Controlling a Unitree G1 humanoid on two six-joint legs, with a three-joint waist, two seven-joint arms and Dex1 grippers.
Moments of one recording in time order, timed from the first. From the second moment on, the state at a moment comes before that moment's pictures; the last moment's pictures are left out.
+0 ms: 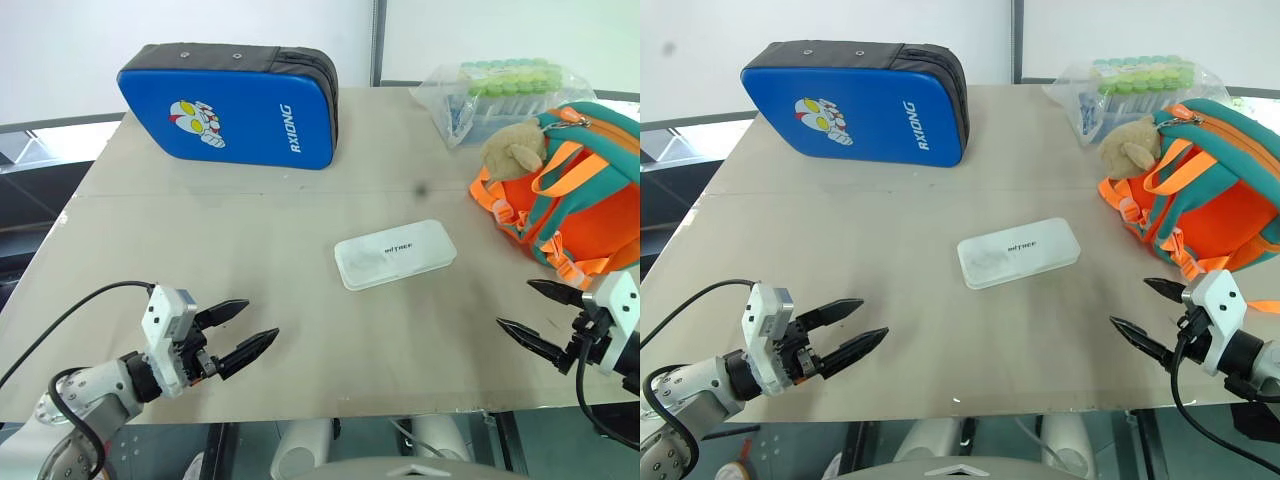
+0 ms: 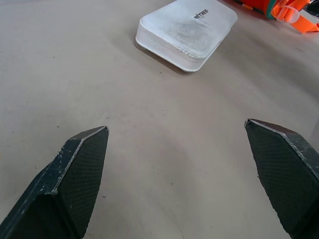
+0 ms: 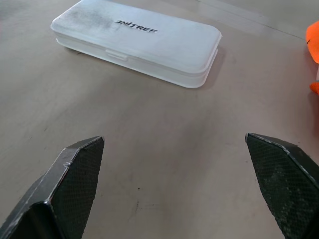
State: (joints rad) left arm 0.46 0.74 0.40 -0.58 -0.79 0.51 -0.81; right arm 0.40 -0.76 -0.45 -0.57 0.59 0.46 0.83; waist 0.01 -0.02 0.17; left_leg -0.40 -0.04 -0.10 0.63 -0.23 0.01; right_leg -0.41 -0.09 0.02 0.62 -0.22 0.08
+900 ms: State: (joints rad) left arm 0.06 0.51 0.18 -0.61 -0.77 0.85 -0.22; right arm -0.18 -0.60 -0.02 -0.39 0.36 0.76 0.32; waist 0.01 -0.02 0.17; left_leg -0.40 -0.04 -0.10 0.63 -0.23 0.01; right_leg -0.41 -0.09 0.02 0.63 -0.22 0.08
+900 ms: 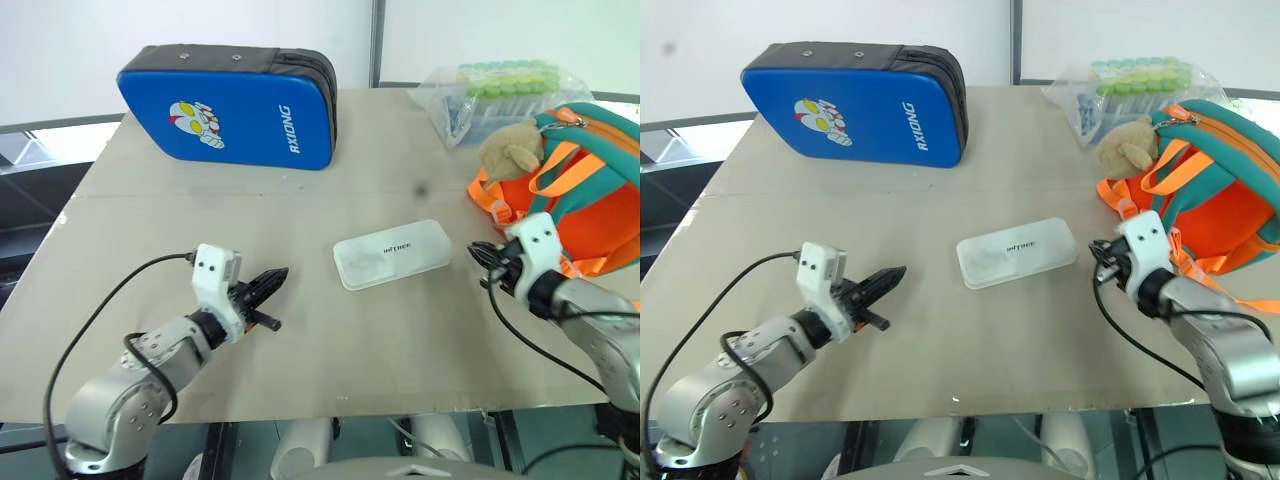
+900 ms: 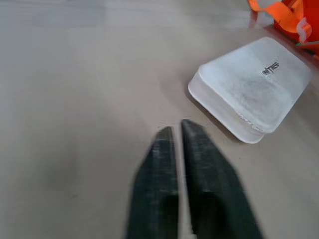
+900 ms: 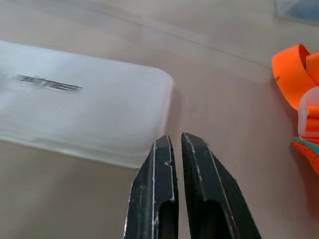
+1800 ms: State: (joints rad) left arm 0.18 0.59 0.18 -0.60 -0.64 0.88 -0.38; right arm -0.25 -0.55 0.25 -0.33 0.17 0.70 0.54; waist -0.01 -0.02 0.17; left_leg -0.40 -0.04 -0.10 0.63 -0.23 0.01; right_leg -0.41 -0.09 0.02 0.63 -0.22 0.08
